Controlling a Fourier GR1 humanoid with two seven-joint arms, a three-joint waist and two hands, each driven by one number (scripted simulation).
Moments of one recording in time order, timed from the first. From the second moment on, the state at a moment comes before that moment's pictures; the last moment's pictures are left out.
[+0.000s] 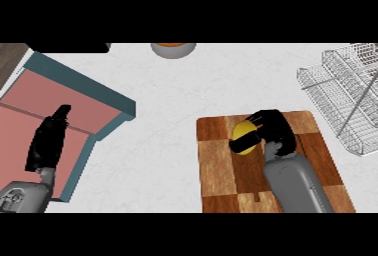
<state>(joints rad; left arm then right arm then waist) -0.15 0.41 -0.12 -1.44 0.00 0.24 0.06 -0.38 -0.02 0.15 -1.44 0.65 0.00 1.18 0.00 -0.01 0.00</state>
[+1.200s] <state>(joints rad) -0.25 0.39 -0.16 -1.44 -0.02 0.20 0.07 -1.09 -0.39 -0.22 -0.89 1.45 -0.24 1.19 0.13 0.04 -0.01</state>
